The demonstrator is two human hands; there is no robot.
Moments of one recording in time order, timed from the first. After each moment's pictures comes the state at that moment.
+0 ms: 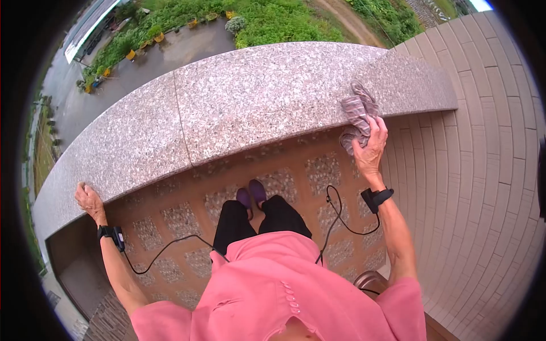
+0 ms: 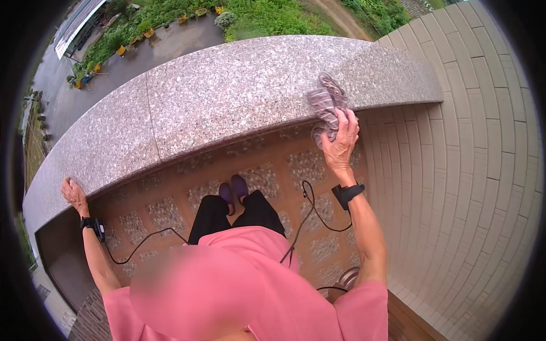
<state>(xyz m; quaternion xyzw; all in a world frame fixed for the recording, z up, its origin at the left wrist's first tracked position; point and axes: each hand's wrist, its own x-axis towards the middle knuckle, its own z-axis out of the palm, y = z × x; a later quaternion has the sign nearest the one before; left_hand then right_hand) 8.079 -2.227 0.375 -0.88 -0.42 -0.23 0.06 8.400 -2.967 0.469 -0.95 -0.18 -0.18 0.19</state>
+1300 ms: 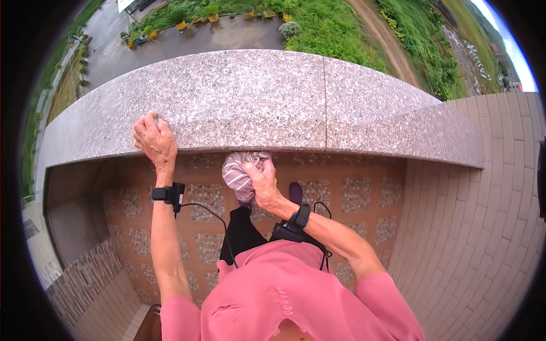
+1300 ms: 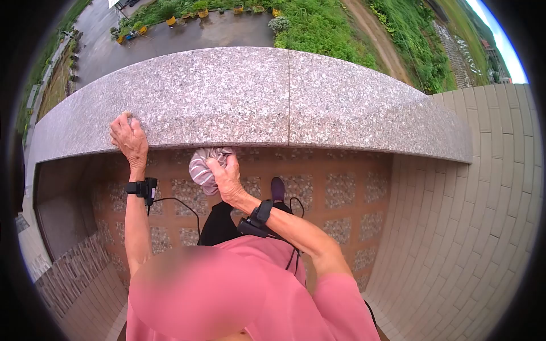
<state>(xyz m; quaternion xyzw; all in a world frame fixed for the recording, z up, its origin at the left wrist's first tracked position) 8.105 -2.290 0.410 -0.86 -0.40 -0.31 0.00 8.153 -2.538 0.382 -0.54 0.04 0.35 0.76</state>
